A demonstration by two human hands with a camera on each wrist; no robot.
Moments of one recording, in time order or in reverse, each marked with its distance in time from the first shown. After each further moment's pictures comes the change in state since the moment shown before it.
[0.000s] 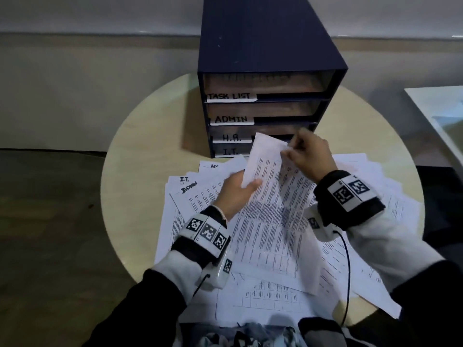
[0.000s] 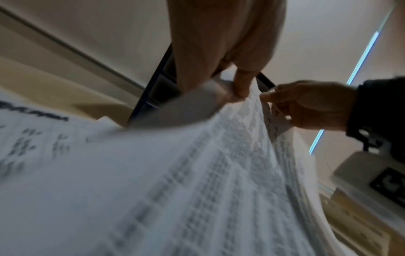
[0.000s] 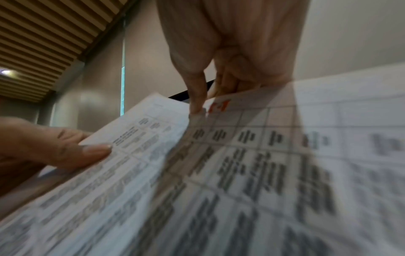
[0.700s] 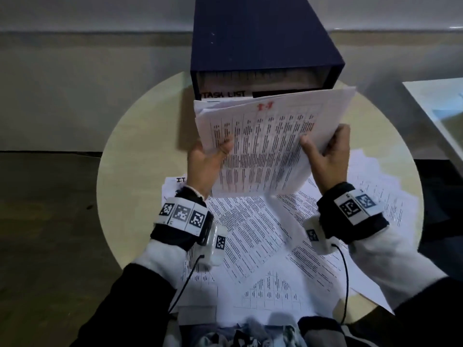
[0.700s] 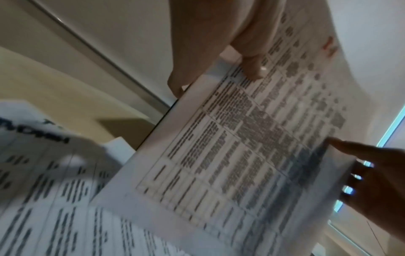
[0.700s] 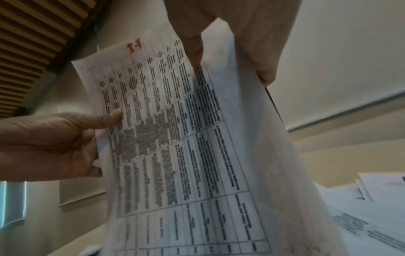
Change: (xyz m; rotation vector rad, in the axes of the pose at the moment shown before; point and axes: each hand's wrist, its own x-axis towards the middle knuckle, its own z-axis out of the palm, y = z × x) left_hand 0.014 0.029 -0.043 -0.358 0.357 0.222; right_hand -0.017 0.022 0.003 0.614 0.383 -0.104
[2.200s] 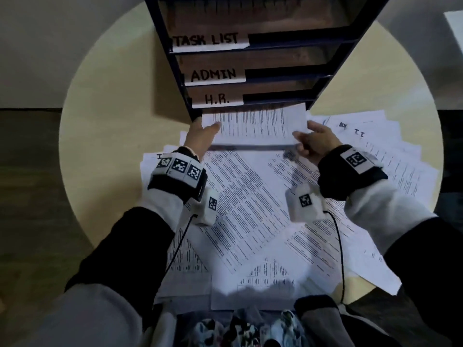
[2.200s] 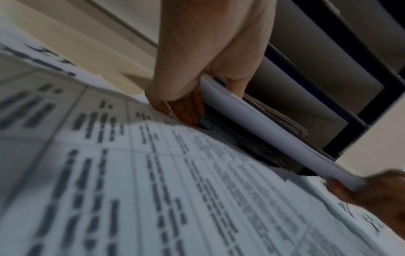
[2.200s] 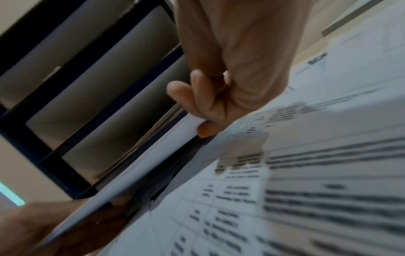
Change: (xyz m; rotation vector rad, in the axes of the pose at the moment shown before) left_hand 0.085 -0.108 -0.002 0.397 -0.040 -0.694; right_hand 0.036 0.090 0.013 0.112 -0.179 0.976
